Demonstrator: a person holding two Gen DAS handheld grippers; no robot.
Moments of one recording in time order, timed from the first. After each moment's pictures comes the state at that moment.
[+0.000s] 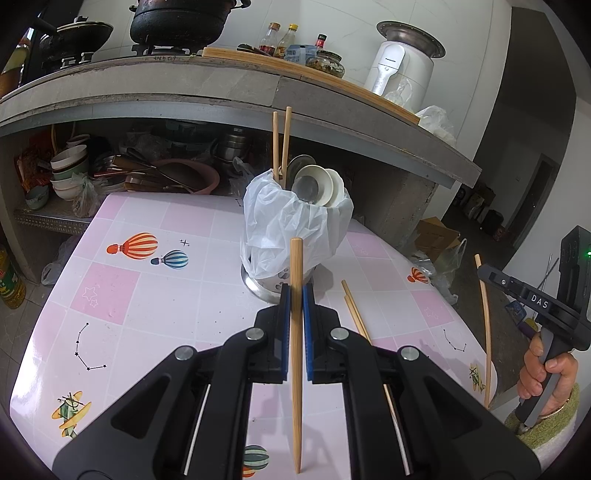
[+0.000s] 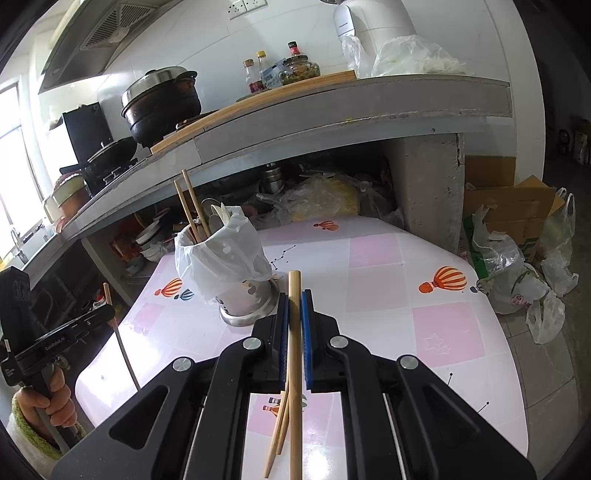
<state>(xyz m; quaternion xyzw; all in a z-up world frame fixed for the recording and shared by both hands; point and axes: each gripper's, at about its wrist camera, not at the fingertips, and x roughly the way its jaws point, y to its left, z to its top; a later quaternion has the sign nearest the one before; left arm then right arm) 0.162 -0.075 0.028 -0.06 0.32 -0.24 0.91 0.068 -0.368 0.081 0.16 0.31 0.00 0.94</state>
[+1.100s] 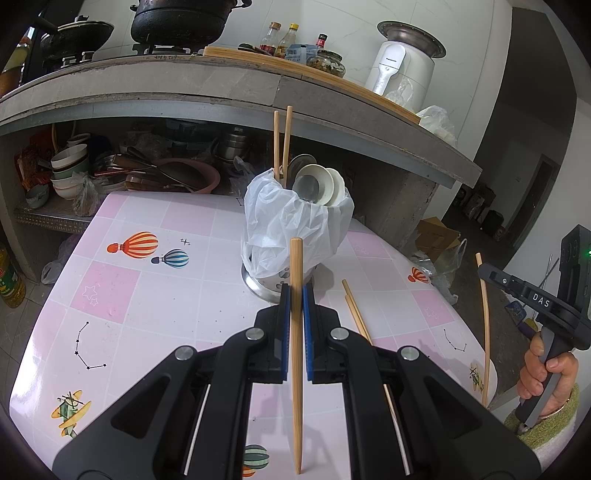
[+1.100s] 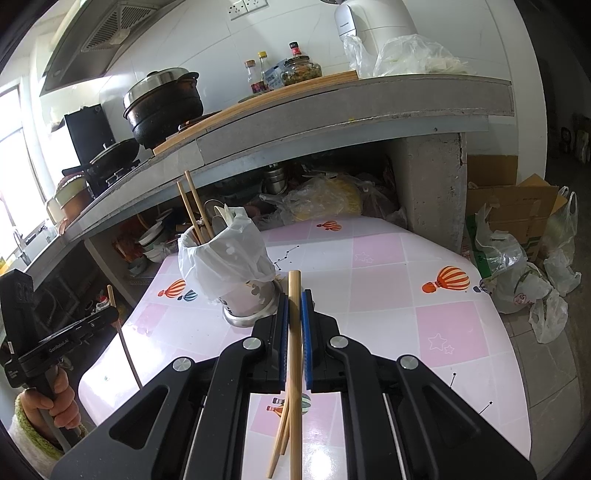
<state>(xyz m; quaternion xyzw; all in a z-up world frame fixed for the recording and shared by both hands) 0.162 -0.075 0.028 -0.06 0.32 -0.24 0.91 0.070 -0.364 0.080 0.16 0.31 0.00 0.94</state>
